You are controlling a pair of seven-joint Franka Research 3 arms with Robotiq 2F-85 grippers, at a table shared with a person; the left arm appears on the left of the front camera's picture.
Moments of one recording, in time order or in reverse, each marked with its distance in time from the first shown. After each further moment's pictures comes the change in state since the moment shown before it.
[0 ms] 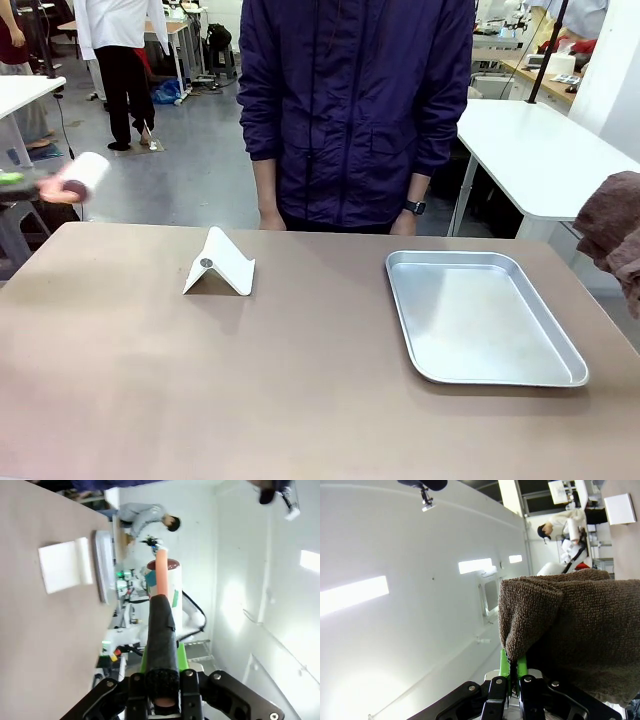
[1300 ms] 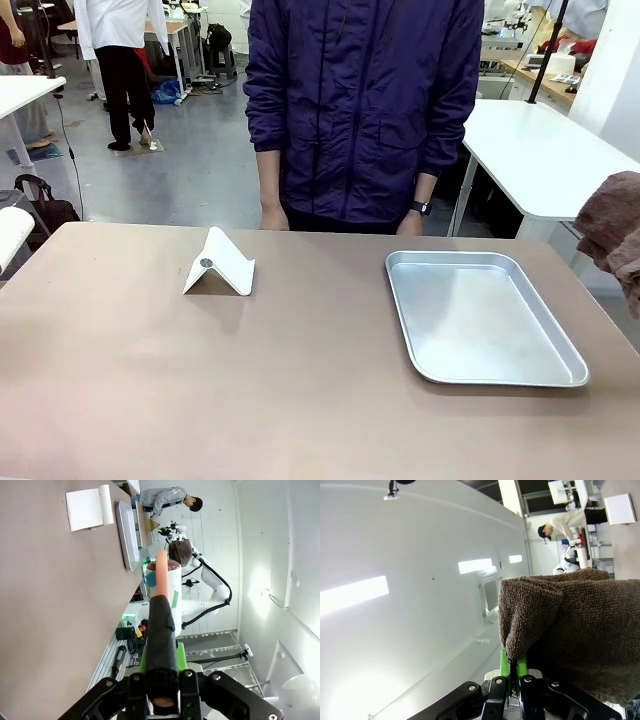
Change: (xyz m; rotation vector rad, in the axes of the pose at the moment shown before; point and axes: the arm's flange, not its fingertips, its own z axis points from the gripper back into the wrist) left arm -0.124 -0.005 0.045 0.156 0.027 -0.074; right arm 0.000 0.000 0.000 0.000 0.000 0.000
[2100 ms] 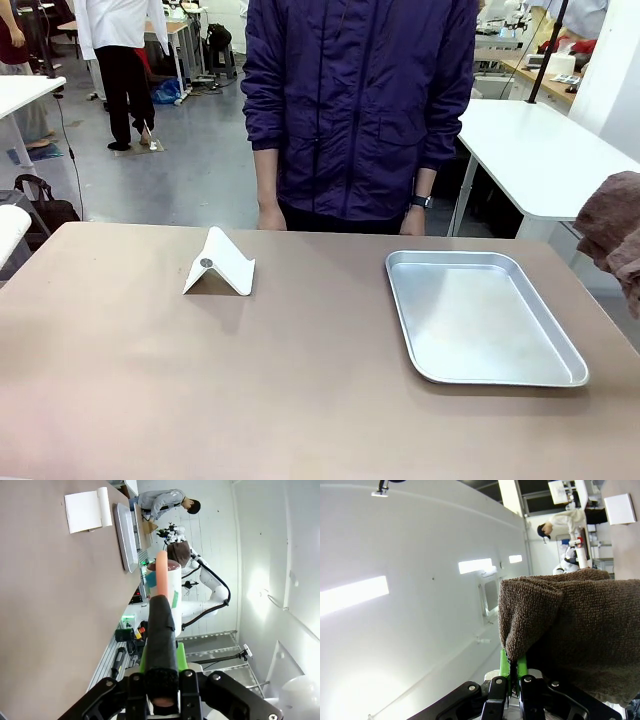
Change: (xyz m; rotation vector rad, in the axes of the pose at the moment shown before) left arm -0.002 0.000 0.003 -0.005 -0.009 -0.005; right arm 0.000 0.000 0.000 0.000 0.000 -0.001
